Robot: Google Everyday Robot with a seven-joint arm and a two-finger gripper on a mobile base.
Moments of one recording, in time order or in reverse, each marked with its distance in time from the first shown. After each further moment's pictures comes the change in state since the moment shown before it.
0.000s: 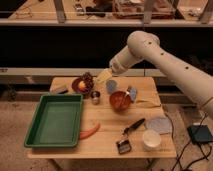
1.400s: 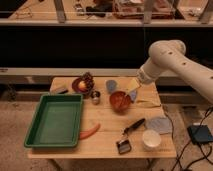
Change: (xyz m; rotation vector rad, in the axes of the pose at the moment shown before) arm -0.153 0.094 -0.059 -0.302 -0.251 0.298
